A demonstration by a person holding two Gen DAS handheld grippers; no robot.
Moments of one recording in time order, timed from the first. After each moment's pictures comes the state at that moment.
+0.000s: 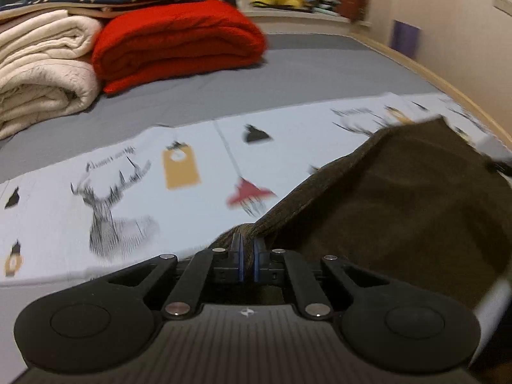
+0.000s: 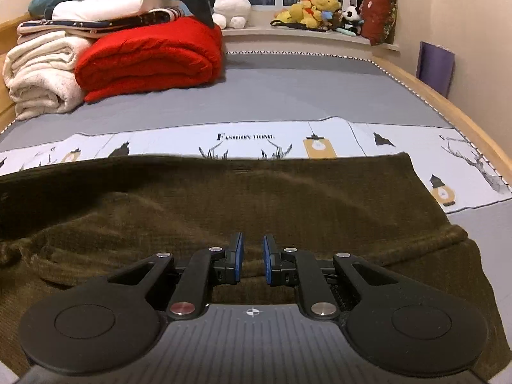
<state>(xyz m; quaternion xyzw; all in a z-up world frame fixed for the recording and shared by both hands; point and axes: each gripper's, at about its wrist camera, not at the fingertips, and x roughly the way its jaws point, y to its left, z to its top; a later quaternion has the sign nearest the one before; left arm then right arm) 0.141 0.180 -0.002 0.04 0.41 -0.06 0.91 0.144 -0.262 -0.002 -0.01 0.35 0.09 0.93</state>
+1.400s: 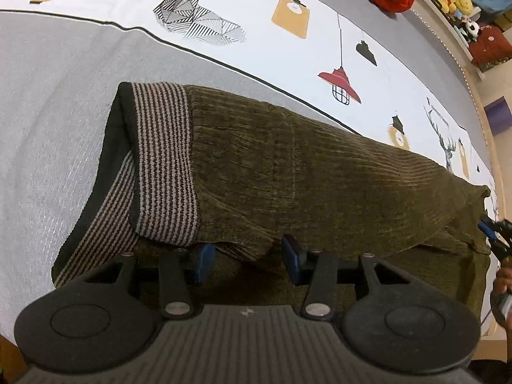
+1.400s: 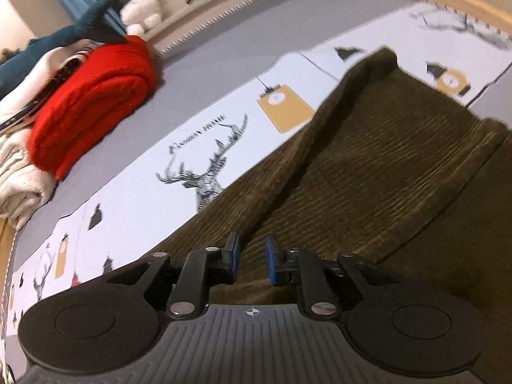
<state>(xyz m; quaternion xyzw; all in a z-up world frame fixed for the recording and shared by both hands) 0.115 0.254 -0.115 -0.26 0.56 0.07 0.78 0.256 -0.326 -0.069 0.25 0.43 0.04 0.86</state>
